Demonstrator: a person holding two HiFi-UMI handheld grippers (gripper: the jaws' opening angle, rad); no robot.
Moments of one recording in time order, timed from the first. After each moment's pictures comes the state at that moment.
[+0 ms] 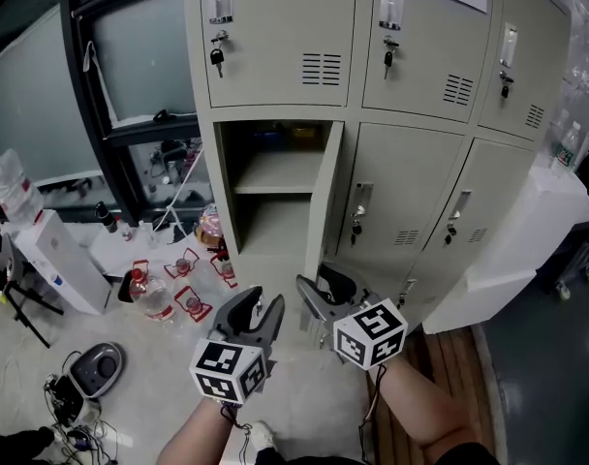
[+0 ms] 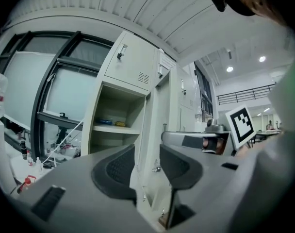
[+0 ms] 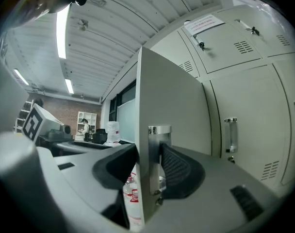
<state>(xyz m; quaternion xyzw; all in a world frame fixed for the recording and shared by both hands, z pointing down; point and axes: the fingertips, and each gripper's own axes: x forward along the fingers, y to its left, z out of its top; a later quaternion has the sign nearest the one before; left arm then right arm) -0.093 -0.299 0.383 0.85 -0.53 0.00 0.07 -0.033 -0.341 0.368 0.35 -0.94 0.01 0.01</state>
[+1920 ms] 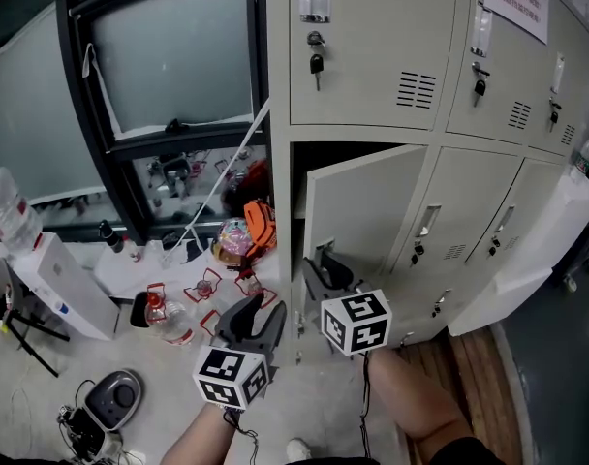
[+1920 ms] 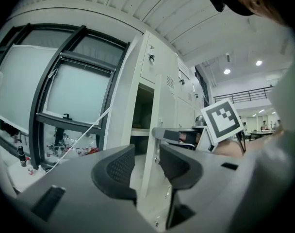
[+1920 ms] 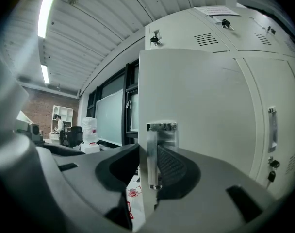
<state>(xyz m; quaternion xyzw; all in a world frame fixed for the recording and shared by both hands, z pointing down) -0.263 -0.371 0.388 0.86 -0.50 0.00 0.07 -0.194 -0.454 0.371 0.46 -0.89 0.03 0.02</state>
